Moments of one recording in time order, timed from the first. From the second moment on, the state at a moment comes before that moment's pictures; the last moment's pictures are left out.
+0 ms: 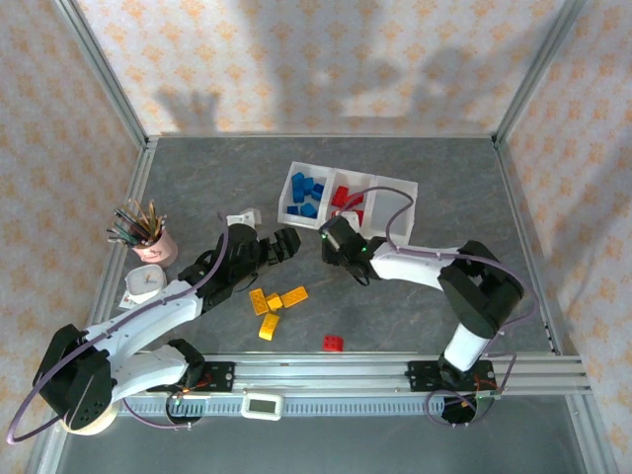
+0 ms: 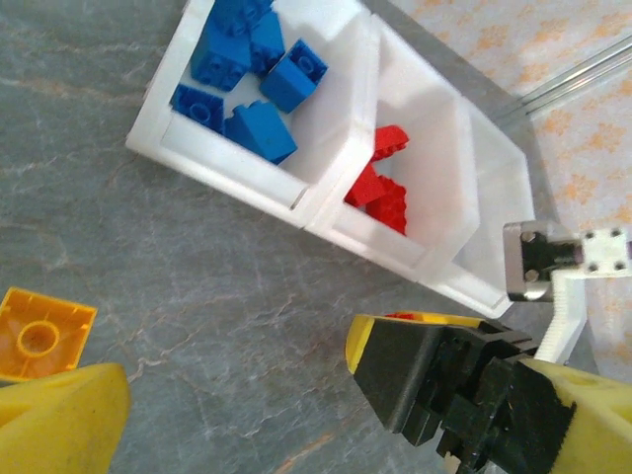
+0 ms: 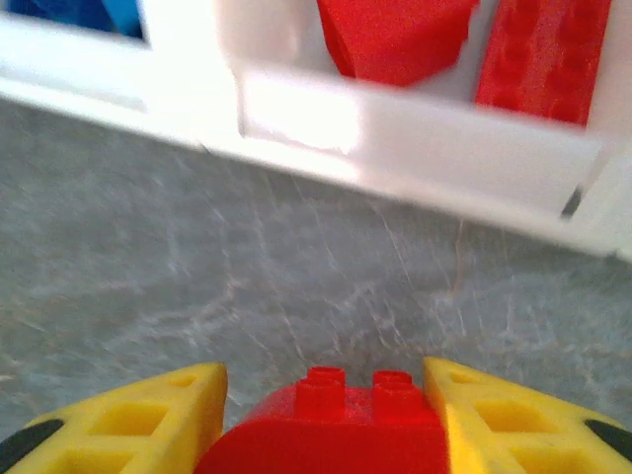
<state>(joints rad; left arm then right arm) -0.58 1.08 0.61 -0.06 -0.07 -0.85 0.80 1.68 0.97 -0.22 0.30 0.66</state>
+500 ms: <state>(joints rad) -0.57 1.16 0.76 -0.10 -0.09 -0.76 0.64 1.80 1.32 -0.28 0.38 0.55</state>
